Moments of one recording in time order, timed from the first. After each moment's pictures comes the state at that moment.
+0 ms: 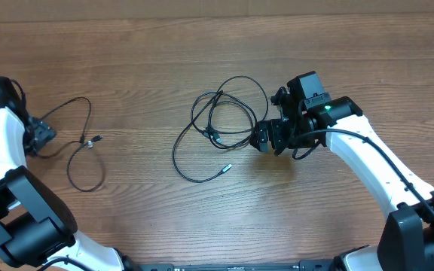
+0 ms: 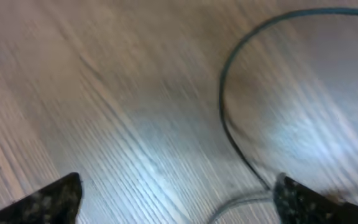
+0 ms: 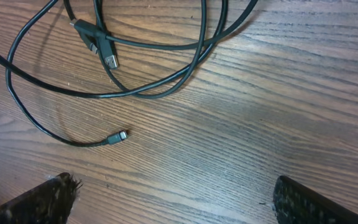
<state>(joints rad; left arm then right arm) 0.54 1.84 1.44 -0.97 -0.36 -0.39 0.32 1.61 1.18 -0.85 -0.33 0.20</state>
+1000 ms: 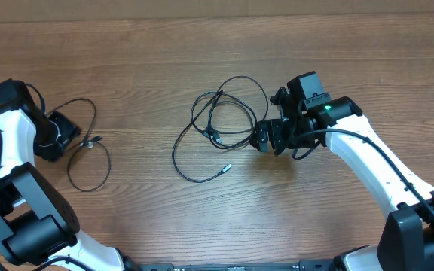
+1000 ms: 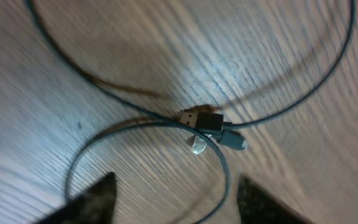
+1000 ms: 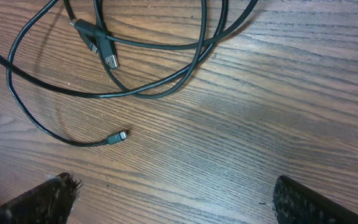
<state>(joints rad) 0.50 1.84 1.35 -0.92 0.11 -0.47 0.32 1.61 1.18 -0.85 -0.33 0.20</state>
